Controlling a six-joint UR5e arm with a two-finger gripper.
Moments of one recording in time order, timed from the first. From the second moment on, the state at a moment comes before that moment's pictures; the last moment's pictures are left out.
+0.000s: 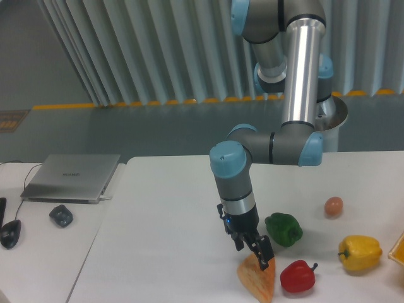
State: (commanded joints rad) arm 2.02 -2.15 -1.41 -0.92 1.69 0.67
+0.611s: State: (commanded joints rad) arm 2.02 -2.18 -1.40 -0.91 1.69 0.64
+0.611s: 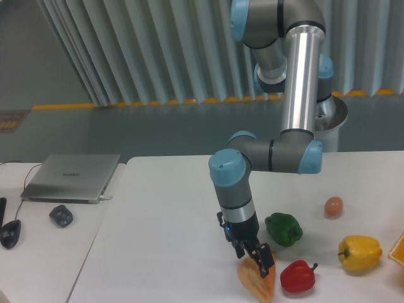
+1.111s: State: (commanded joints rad) arm 2.02 -2.18 -1.40 -0.91 1.73 0.62
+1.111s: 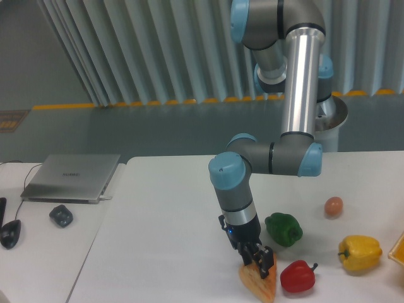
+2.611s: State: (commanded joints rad) arm 2.13 -1.96 -1.43 -1.18 1.66 0.95
